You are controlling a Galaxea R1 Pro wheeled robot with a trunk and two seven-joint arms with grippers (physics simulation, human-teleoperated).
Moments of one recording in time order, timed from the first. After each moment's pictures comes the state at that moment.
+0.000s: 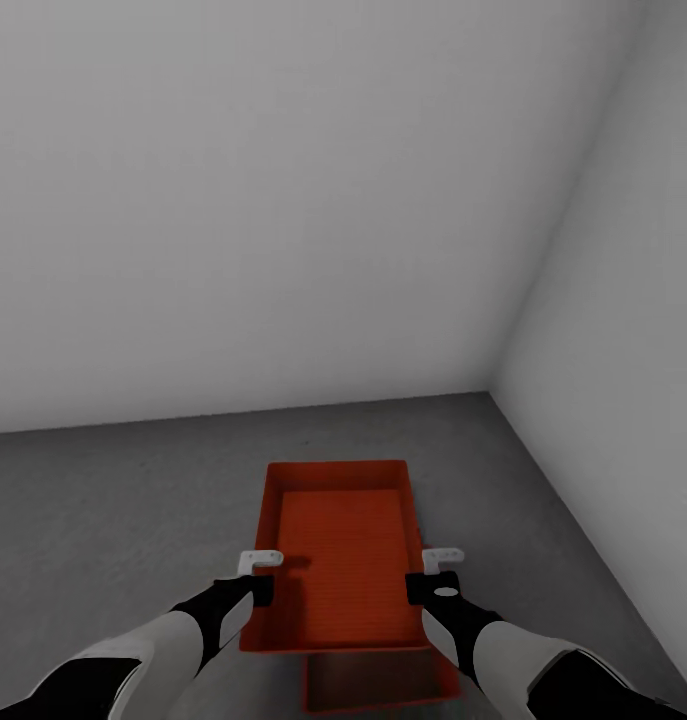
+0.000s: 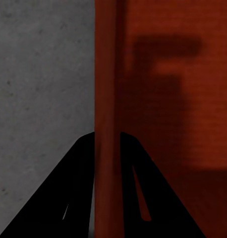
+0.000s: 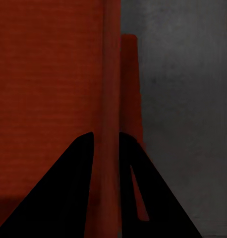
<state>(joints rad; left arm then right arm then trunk) -0.79 -0.10 0.01 -0.05 0.02 0.13 0.14 -0.78 0.13 0.51 -0.02 -0.43 -0.06 -0.23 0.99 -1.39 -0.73</state>
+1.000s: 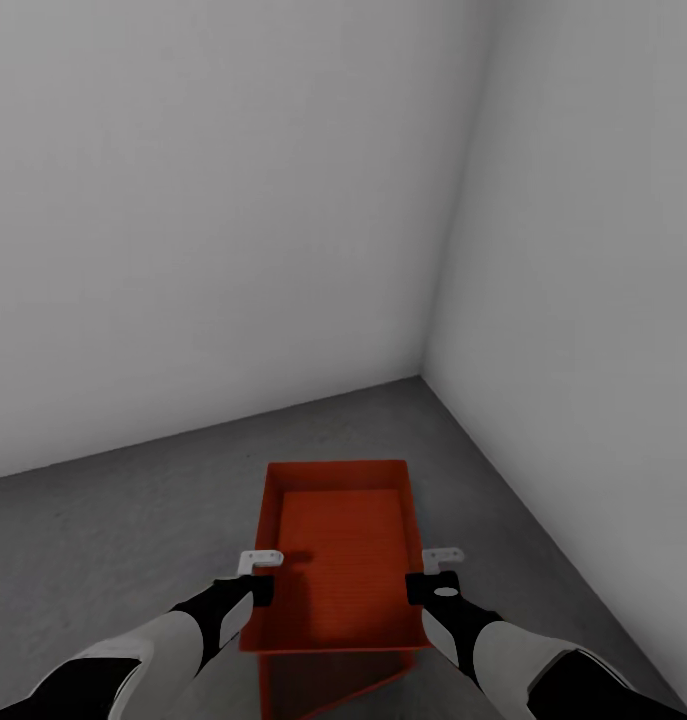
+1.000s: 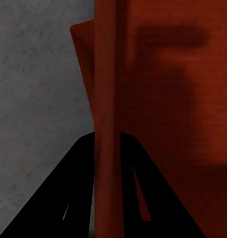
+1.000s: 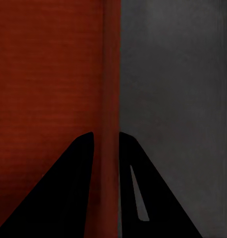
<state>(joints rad) -0.79 -0.10 0.02 -0.05 0.02 0.13 0.14 -0.78 0.13 0.51 -0.02 -0.43 -0.06 -0.23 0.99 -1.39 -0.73</state>
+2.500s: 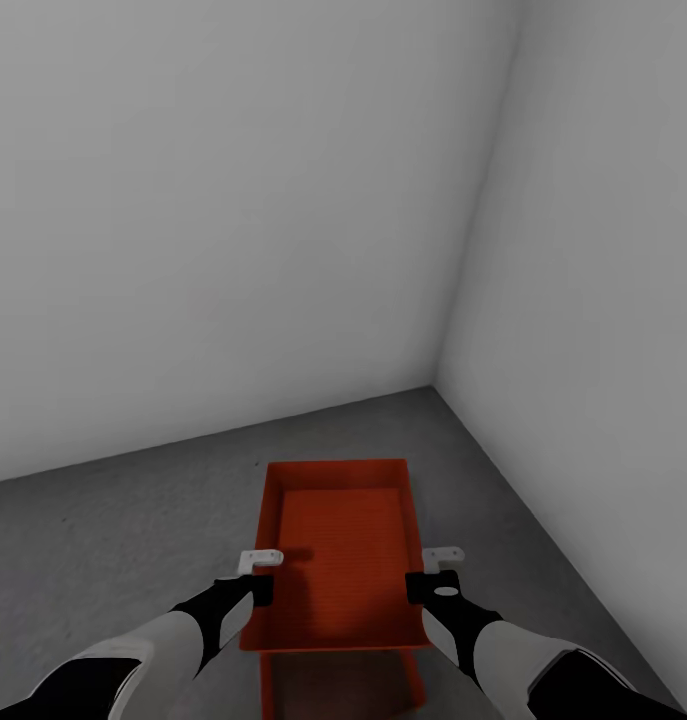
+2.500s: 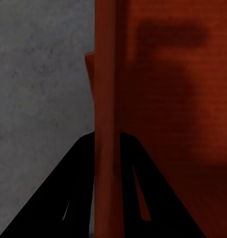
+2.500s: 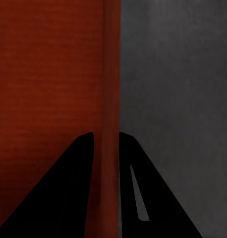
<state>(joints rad) -0.79 -0.10 0.02 -0.05 0.02 0.12 0.14 -0.78 0.13 0.52 -0.02 -0.43 -0.06 -0.23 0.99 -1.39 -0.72</state>
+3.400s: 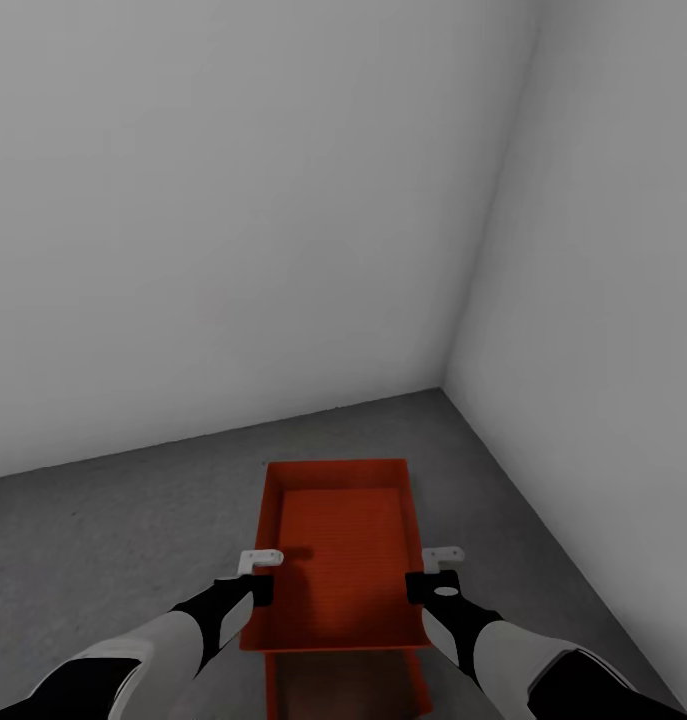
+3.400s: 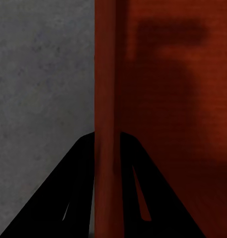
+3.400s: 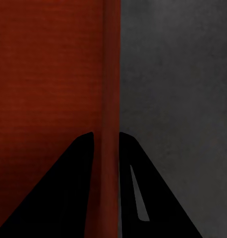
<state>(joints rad) -0.79 -0.10 0.02 -0.05 0.02 0.12 0.14 -0.78 0.13 0.52 -0.02 -0.43 -0.06 -0.23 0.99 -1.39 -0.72</state>
